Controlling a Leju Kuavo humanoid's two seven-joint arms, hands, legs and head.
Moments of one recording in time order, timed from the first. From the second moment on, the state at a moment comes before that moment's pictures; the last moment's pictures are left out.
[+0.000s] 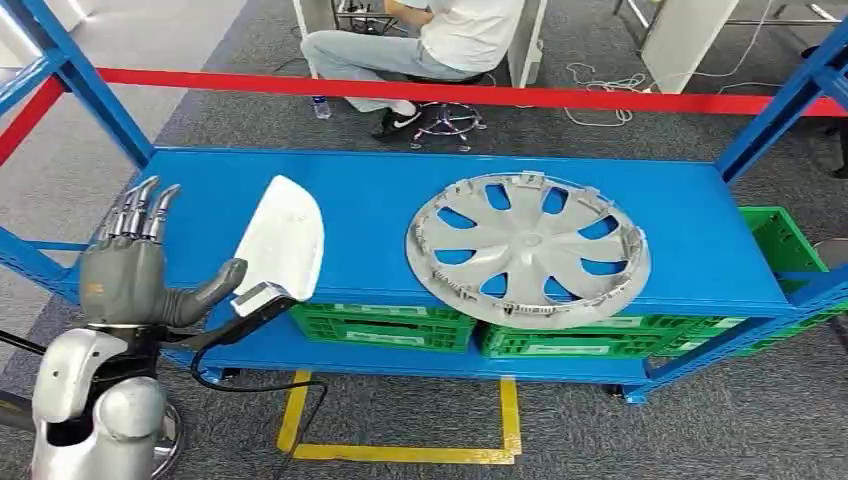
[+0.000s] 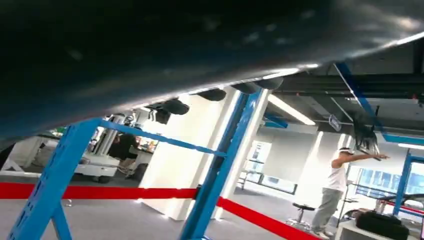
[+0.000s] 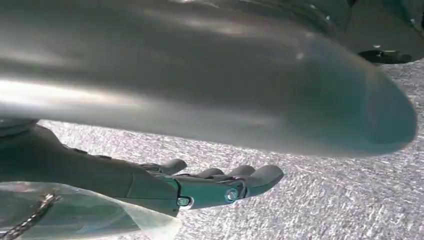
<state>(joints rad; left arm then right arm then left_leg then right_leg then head) -0.06 -0.19 -0.04 -1.93 -1.38 0.02 -0.06 0.23 0.32 -0.77 -0.92 1.15 0.34 0.00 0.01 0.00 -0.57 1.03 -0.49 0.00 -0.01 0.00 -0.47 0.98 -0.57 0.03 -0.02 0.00</state>
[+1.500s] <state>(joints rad) -0.06 -0.19 -0.02 -1.93 -1.39 0.02 -0.06 0.23 0.32 -0.76 -0.92 1.15 0.34 0.00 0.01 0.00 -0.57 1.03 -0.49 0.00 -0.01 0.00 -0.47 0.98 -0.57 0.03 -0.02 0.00</state>
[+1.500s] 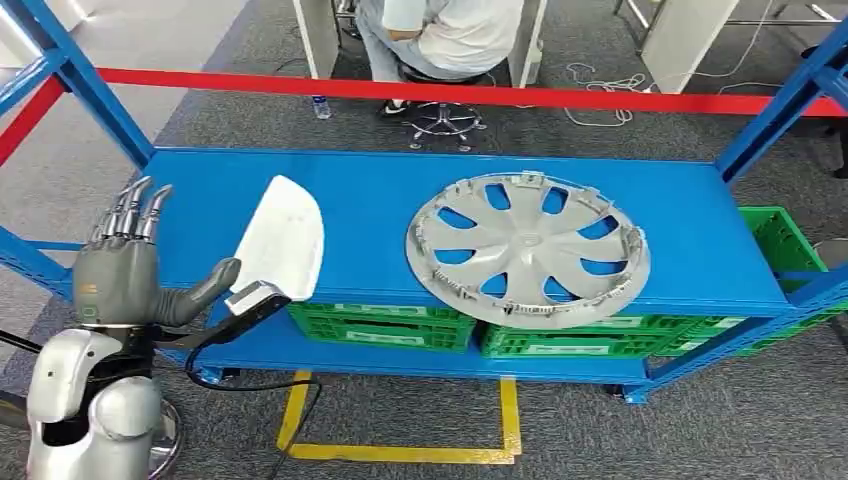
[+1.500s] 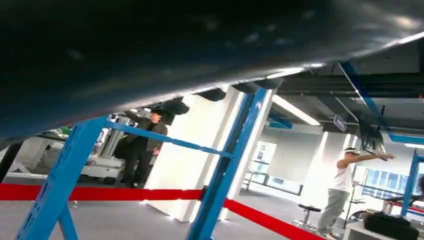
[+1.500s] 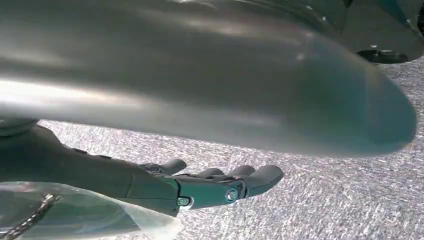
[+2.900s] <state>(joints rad) -0.06 -0.19 -0.01 -1.92 -1.39 0.02 -0.07 0.24 0.32 -0.75 -0.93 1.14 0.34 0.00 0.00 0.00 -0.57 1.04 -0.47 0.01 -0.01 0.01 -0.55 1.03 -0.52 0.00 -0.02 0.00</state>
